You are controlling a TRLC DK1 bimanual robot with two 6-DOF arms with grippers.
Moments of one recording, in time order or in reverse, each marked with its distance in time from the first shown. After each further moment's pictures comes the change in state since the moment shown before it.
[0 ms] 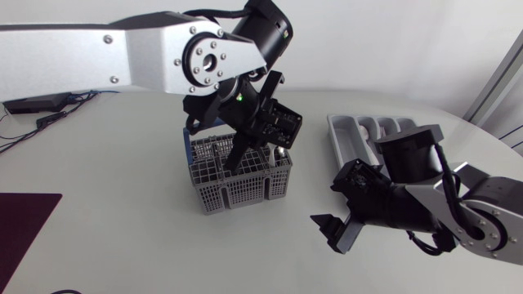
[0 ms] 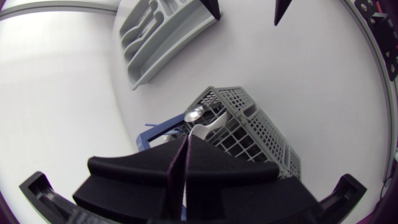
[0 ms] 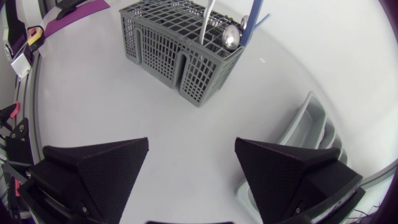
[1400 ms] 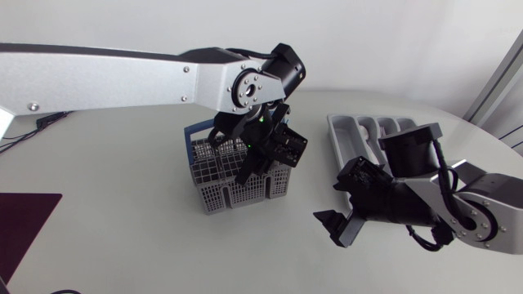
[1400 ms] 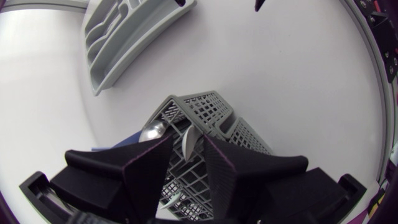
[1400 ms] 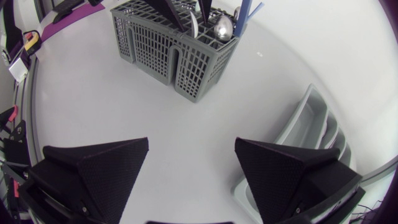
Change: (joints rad) left arm 0.009 0.192 0.089 -0.082 0.040 -0.013; right arm -0.073 0.046 0.000 0.029 -0.053 -0.019
